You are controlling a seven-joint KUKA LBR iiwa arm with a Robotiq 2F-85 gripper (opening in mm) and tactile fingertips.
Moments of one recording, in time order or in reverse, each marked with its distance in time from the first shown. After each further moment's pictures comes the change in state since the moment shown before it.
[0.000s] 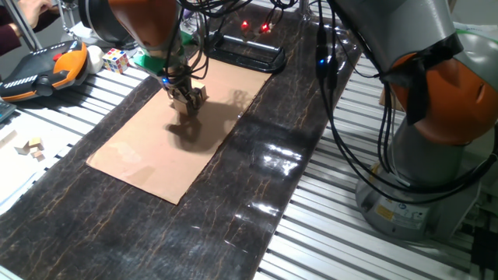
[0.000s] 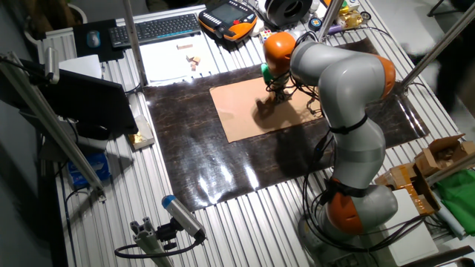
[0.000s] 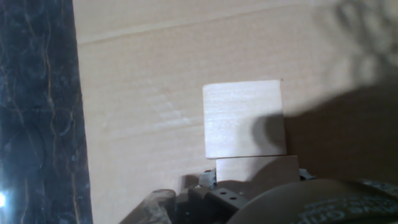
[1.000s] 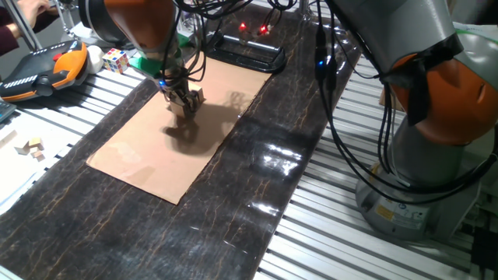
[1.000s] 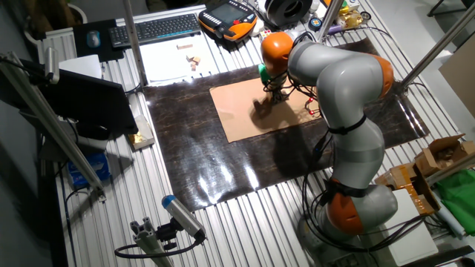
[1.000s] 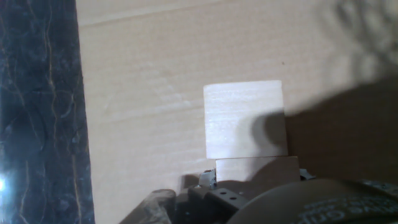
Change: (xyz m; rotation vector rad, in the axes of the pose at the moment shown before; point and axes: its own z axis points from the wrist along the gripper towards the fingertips) arm 0.014 0.000 -0.002 0.001 0.012 -0.009
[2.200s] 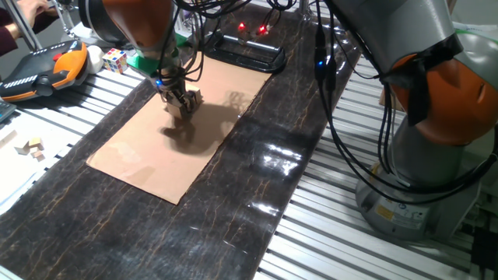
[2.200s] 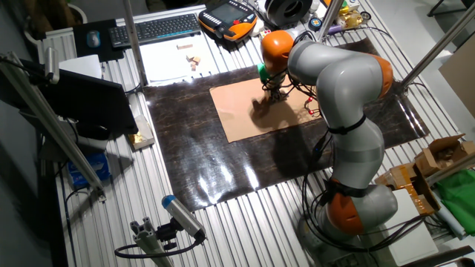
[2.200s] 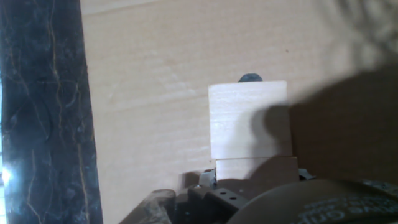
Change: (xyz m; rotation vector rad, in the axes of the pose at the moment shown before) arm 0.009 0.002 -0.001 0.004 0.019 0.008
